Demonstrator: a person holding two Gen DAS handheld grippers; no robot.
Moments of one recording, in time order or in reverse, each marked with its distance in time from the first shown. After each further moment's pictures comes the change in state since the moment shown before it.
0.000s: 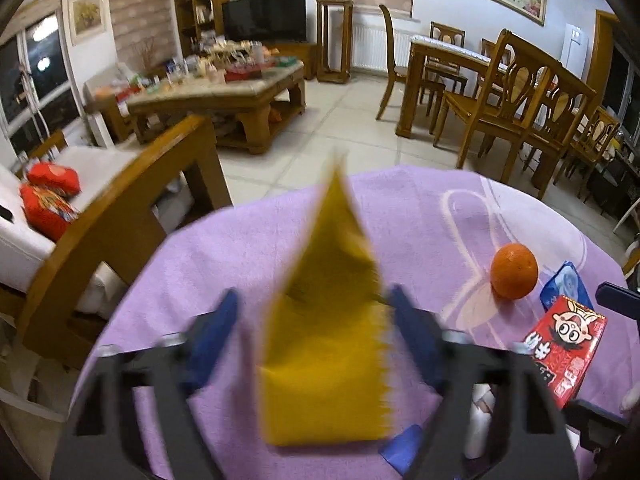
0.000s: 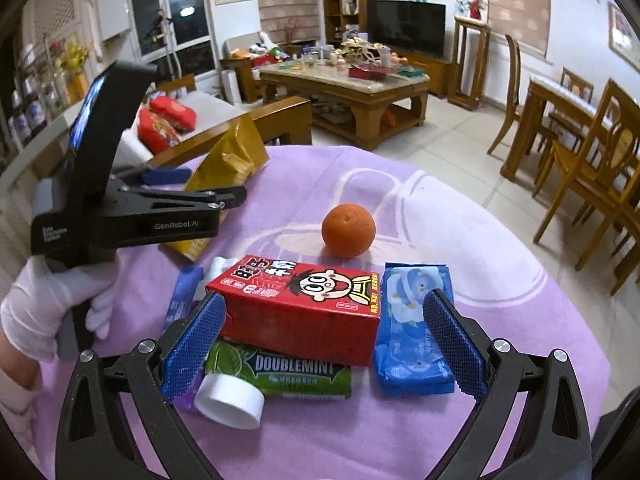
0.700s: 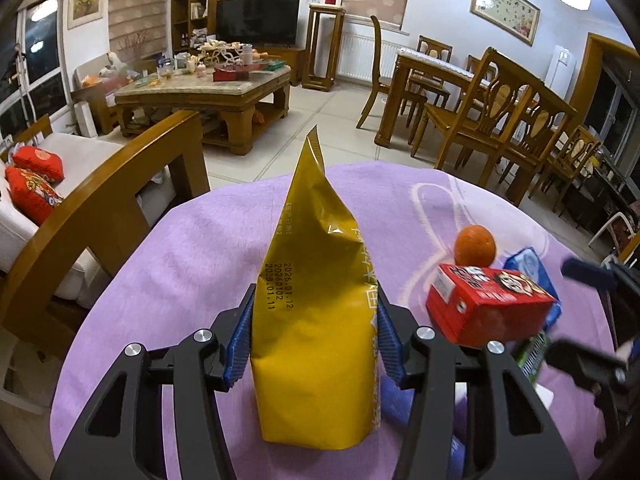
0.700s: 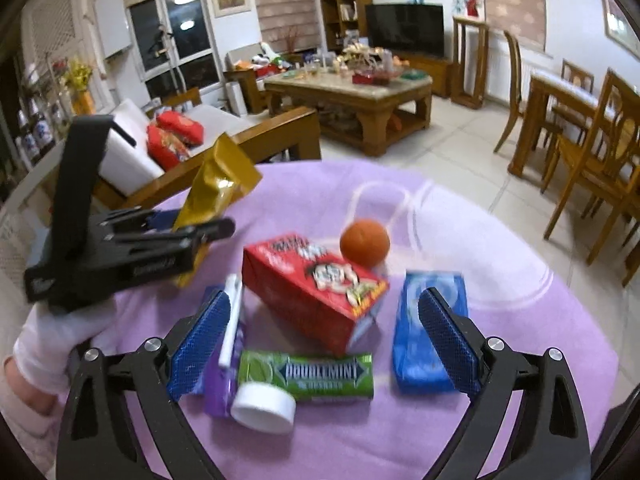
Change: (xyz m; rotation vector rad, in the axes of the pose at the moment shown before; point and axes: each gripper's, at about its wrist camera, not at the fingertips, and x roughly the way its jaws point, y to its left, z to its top) left arm -0.032 0.002 -0.017 -0.032 -0.043 -0.093; right arm -0.009 0.003 0.014 0.010 -0.042 0.018
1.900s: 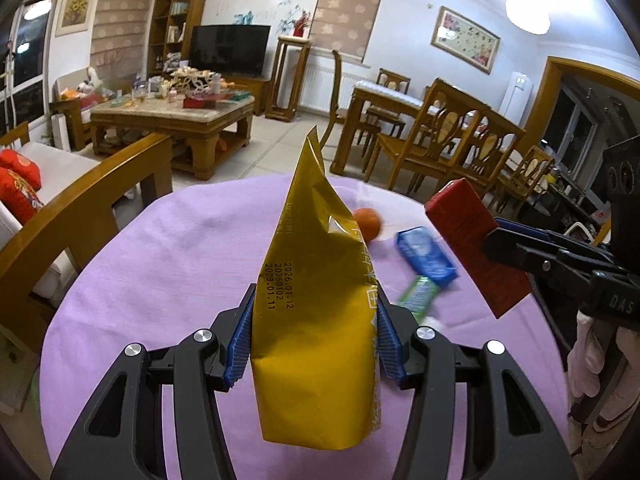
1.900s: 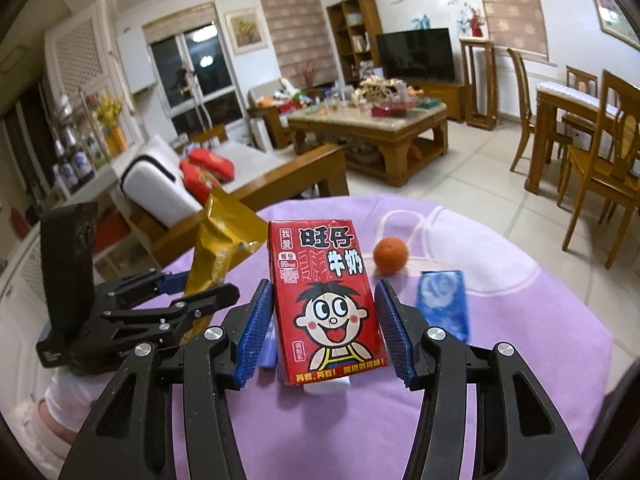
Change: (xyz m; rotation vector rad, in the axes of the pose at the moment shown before) left arm -0.076 -0.028 -0.046 0.003 -0.132 -0.158; right arm -0.091 0.009 -0.026 0.066 -0.134 0.122
